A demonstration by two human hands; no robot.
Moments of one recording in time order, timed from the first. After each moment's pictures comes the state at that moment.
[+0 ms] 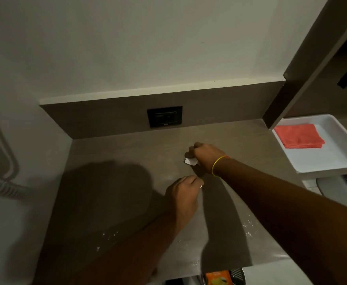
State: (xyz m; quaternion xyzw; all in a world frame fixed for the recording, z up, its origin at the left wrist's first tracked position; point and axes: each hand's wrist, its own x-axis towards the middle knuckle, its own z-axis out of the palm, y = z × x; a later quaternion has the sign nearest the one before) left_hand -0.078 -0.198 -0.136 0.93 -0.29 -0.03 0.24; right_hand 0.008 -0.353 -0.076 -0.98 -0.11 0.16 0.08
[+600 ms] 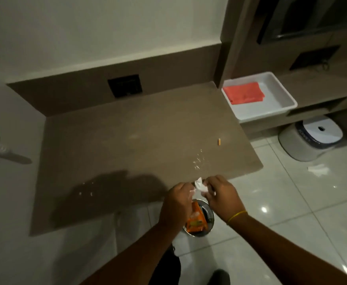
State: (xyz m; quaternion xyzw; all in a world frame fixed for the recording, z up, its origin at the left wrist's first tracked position) left_hand -0.295 -0.230 -0.127 0.91 -0.27 -0.08 0.31; right_hand -0.342 -0.398 -0.100 -0.93 0.17 0.05 0.31
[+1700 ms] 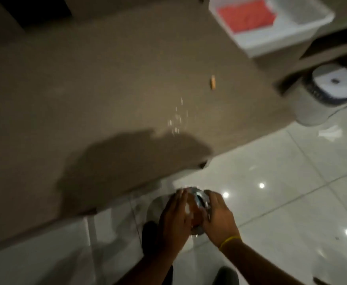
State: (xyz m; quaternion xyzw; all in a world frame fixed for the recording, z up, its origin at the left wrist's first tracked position) left_hand -0.363 -0.247 -0.397 0.92 -0.23 -0.16 0.28; right_hand -0.417 -0.388 -0.357 -0.85 0.32 0.11 0.41
